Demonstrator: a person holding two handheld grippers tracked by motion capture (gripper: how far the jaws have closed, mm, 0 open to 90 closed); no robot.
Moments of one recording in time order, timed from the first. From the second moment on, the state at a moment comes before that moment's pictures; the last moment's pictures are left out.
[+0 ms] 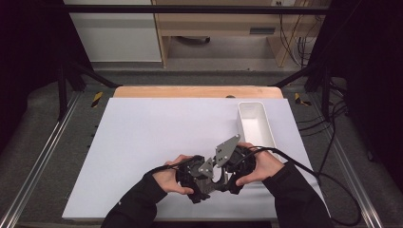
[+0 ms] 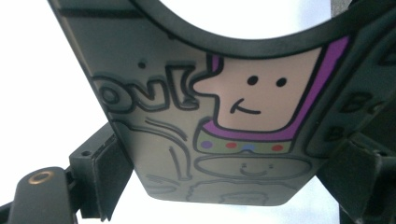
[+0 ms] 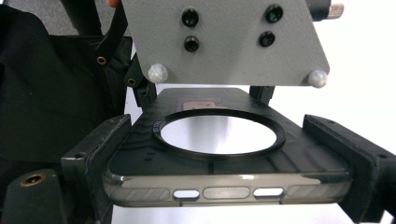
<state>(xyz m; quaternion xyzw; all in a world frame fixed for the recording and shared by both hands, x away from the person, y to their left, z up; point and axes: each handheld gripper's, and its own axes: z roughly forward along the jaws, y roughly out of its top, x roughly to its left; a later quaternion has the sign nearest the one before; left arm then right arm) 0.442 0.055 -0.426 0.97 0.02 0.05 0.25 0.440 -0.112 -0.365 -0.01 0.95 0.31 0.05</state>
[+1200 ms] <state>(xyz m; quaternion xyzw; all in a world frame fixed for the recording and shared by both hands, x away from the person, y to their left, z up) 0.444 0.078 -0.421 0.95 0.03 0.05 0.32 0.435 -0.144 -0.358 0.04 0.89 0.44 0.09</state>
